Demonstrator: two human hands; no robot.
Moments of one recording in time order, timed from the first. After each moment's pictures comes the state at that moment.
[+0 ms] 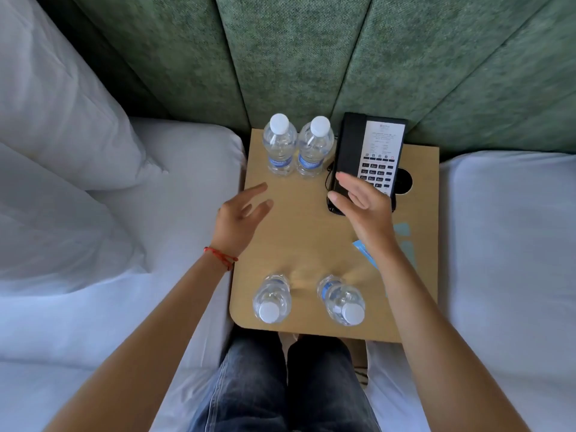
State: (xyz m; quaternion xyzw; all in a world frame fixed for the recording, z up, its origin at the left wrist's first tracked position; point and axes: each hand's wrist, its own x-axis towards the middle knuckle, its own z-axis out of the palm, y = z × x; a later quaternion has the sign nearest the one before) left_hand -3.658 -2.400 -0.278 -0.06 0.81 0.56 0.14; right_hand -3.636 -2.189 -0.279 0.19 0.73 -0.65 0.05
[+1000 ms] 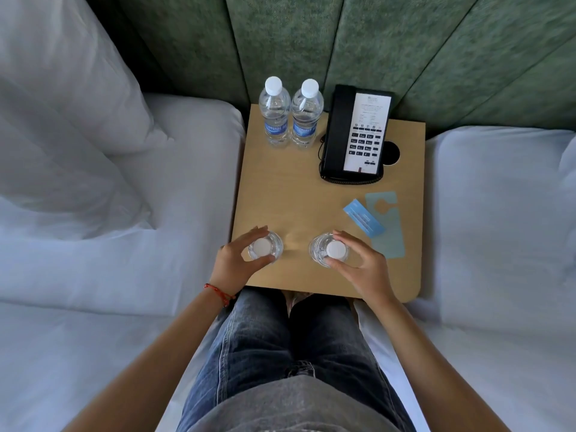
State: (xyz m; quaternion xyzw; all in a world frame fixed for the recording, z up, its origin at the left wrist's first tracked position) left_hand -3.504 -2.422 -0.285 -0.02 0.84 0.50 0.19; right_hand -3.460 -2.182 -0.280 0.14 0.83 -0.54 0.08
